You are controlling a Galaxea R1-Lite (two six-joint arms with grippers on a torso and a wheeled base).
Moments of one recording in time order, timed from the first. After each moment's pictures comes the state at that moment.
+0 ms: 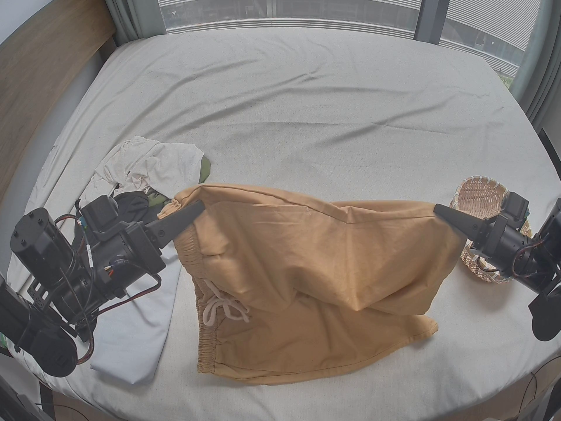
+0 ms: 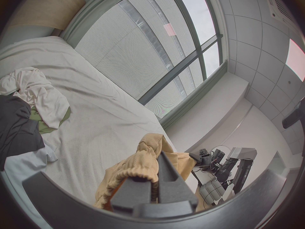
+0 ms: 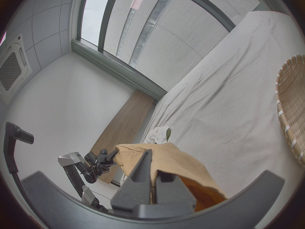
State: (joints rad) left arm -0.37 1.70 -0.34 -1.55 -0.43 -0.60; right arm 0.15 1.67 -0.31 -1.54 0.70 0.74
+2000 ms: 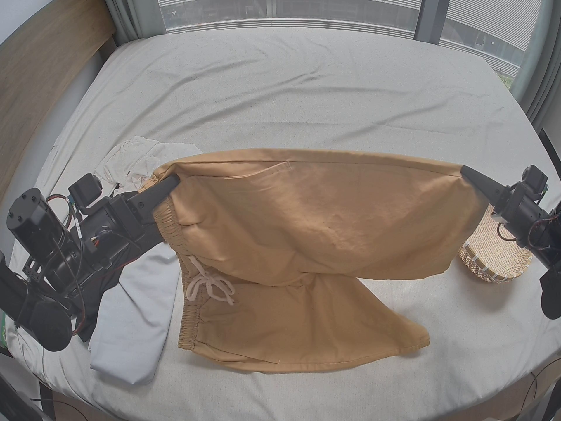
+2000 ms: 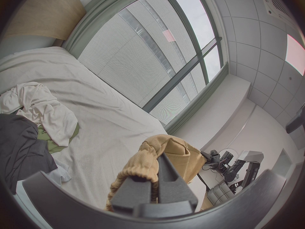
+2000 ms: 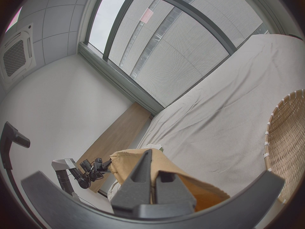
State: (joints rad) left arm -0.22 1.75 -0.44 -1.55 -0.51 -0.62; right arm 0.02 1.67 -0.43 -1.54 0.70 0.74
